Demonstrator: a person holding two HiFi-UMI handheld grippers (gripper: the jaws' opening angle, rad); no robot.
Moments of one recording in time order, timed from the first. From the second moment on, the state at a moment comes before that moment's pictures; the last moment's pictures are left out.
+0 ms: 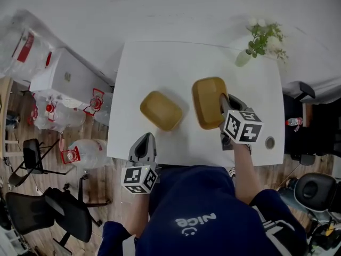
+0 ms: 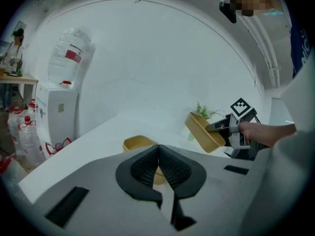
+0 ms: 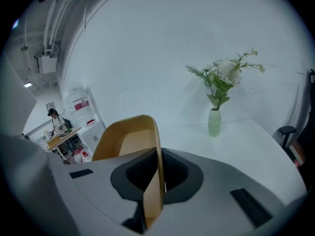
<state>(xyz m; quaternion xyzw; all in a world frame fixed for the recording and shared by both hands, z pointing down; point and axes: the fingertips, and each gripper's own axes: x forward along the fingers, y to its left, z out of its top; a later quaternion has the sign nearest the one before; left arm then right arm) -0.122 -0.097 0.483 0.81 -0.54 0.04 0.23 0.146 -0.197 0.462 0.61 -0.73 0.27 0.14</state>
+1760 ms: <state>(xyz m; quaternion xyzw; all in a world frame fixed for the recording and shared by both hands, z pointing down) -0.202 -0.046 0.491 0.72 -0.65 0.03 0.24 -0.049 -0.230 0.479 0.38 -0.87 0.24 0.23</state>
